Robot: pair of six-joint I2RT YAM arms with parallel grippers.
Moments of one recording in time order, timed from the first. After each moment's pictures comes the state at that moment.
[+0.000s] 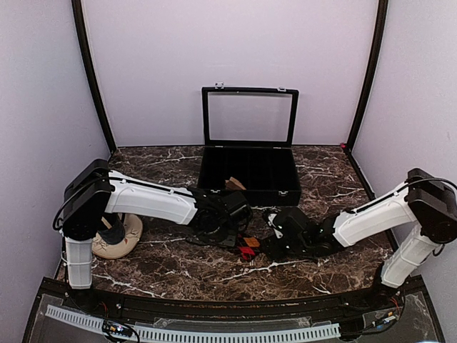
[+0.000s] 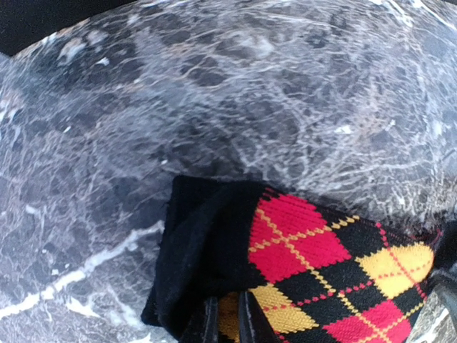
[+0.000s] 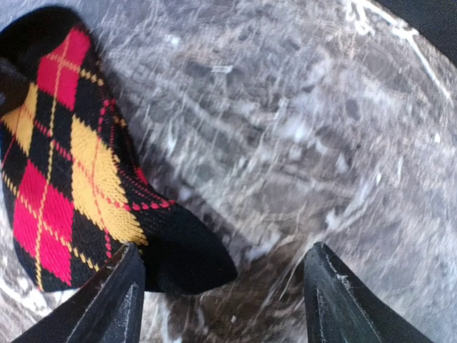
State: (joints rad) left arm -1.09 2.03 1.40 -0.63 -0.29 -0.84; right arm 1.02 1.60 0.63 0.05 0.24 0.42
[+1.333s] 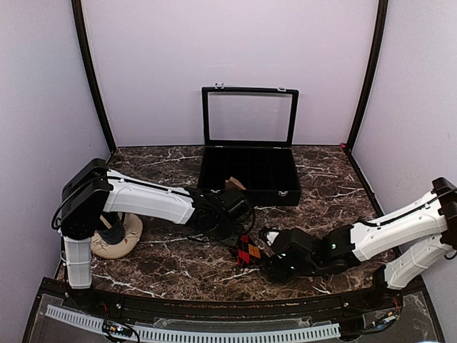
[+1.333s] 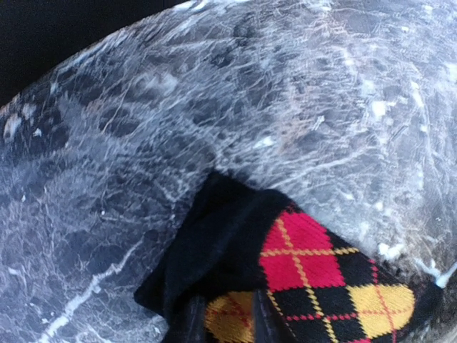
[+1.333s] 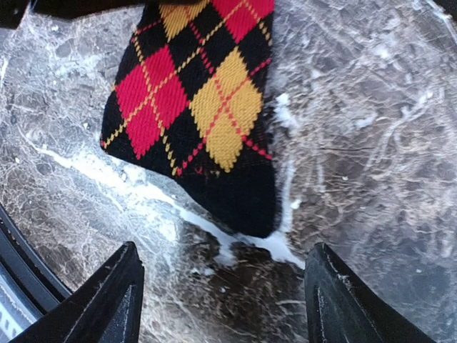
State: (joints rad) left arm -1.07 2.02 1.37 -0.49 -0.22 -0.61; right arm 1.30 1.41 0.62 -0.19 0.32 0.57
